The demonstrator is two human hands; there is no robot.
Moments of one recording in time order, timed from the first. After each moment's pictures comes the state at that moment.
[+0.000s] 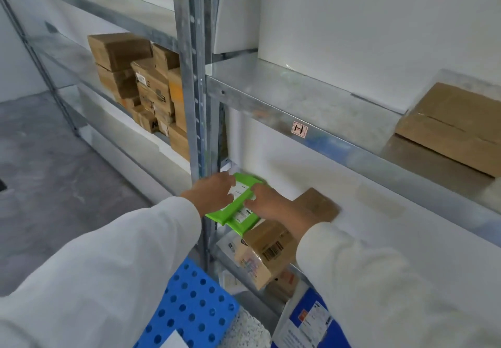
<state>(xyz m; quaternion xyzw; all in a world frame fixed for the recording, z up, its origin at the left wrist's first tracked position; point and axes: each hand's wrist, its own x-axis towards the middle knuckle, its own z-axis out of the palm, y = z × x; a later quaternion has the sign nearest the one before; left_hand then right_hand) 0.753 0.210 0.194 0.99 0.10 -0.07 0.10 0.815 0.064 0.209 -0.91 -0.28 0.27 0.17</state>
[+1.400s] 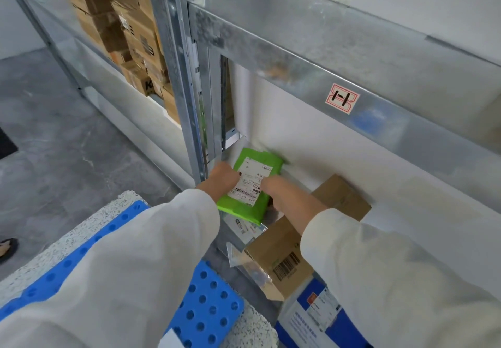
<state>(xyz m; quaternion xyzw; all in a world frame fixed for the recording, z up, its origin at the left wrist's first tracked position) 0.828 0.211 0.109 0.79 0.41 -0.08 0.45 0.874 0.104 0.123 -0.81 0.08 0.40 0.41</state>
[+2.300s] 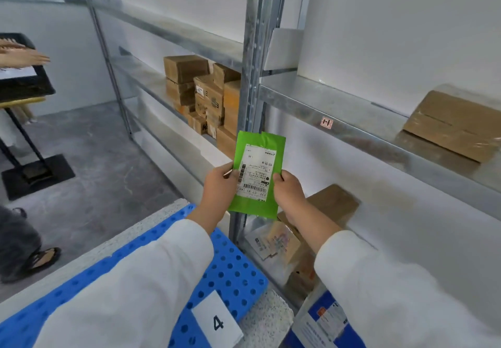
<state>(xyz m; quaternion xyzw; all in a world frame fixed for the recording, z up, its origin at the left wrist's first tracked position) 0.606 0.167 0.240 0.71 0.32 0.27 0.56 0.693 0.054 0.253 -0.85 -0.18 0.17 0.47</state>
